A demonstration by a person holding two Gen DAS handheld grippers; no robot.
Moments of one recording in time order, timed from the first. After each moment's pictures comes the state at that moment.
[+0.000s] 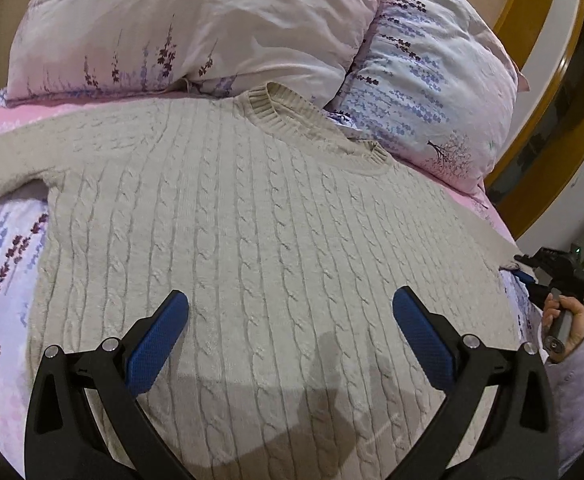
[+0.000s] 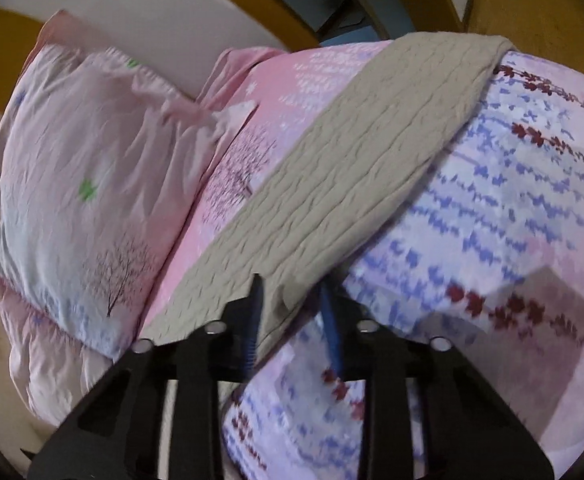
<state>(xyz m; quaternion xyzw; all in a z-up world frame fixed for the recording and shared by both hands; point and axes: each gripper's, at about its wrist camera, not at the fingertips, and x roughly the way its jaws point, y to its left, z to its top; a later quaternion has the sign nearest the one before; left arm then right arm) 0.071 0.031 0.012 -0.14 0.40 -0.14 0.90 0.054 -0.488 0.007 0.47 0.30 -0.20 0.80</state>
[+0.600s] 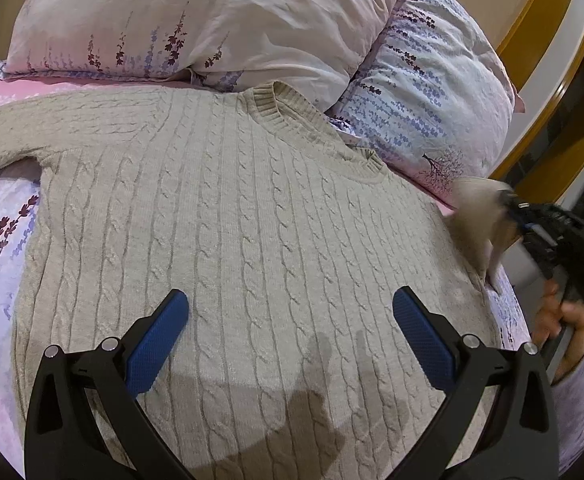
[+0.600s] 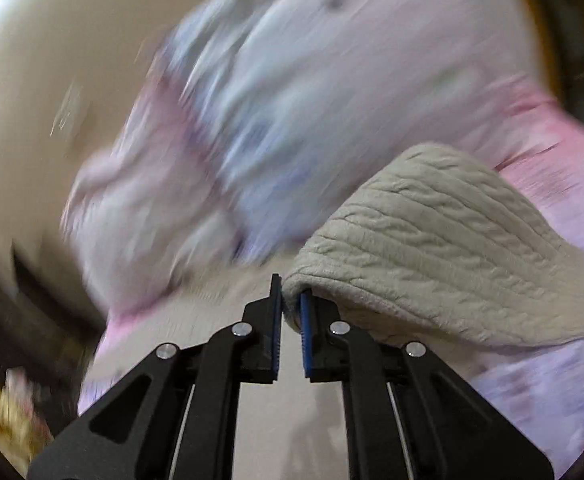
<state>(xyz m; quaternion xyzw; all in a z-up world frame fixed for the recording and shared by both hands) 0.072 0.043 0.008 -0.18 0.39 -0.16 0.89 0.131 -0.250 0.064 0.23 0.33 0.09 0.91</state>
